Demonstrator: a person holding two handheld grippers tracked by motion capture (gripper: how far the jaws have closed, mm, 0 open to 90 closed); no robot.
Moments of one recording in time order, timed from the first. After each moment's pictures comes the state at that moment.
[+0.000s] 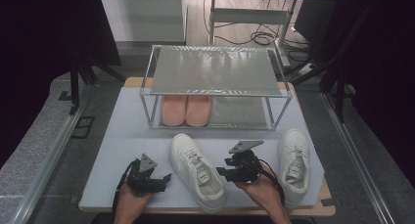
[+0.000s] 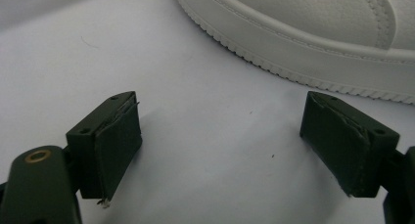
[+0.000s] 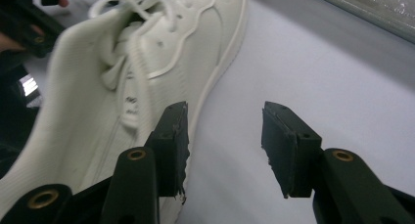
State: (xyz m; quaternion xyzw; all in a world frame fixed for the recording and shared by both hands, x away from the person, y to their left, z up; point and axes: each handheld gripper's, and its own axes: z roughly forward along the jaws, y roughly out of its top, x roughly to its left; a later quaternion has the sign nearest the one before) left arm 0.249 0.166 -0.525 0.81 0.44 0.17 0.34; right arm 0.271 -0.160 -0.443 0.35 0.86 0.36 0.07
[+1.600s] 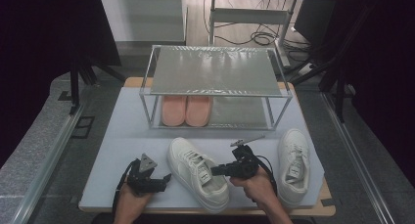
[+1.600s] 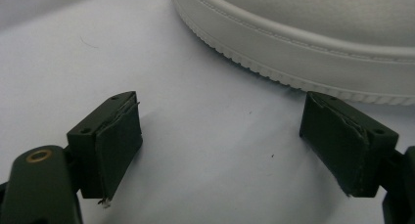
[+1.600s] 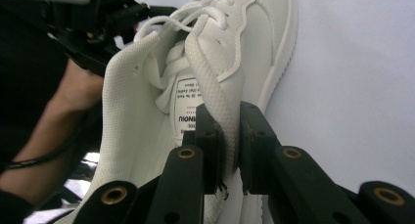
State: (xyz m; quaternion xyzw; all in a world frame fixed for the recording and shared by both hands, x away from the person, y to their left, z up) left arm 0.249 0.166 -0.524 0.81 0.44 0.17 0.34; right arm 0.290 -0.161 -0.457 0.41 0.80 0.41 -0.13
